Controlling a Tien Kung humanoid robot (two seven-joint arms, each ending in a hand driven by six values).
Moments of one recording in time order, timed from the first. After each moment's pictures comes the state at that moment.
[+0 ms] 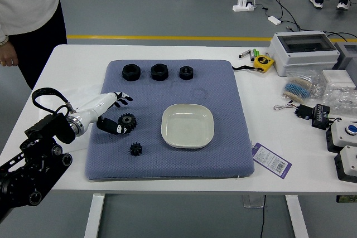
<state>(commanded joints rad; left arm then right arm) -0.49 0.23 -1.06 -1.04 2.00 -0.06 0.00 0.15 -0.25 0.39 0.28 0.12 -0.26 -0.03</state>
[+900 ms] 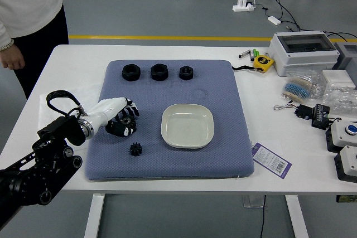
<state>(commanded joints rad) -0.53 0.20 -0.98 -0.98 2.01 -0.04 -0.01 0.15 -0.25 0.39 0.28 0.11 -0.26 -0.03</state>
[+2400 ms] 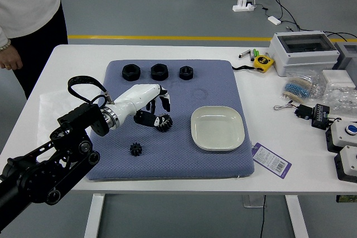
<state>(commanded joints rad) -0.59 0.18 -0.89 -1.20 1.94 -0.06 0.02 0.15 -0.25 0.39 0.28 0.13 -0.26 -0.03</state>
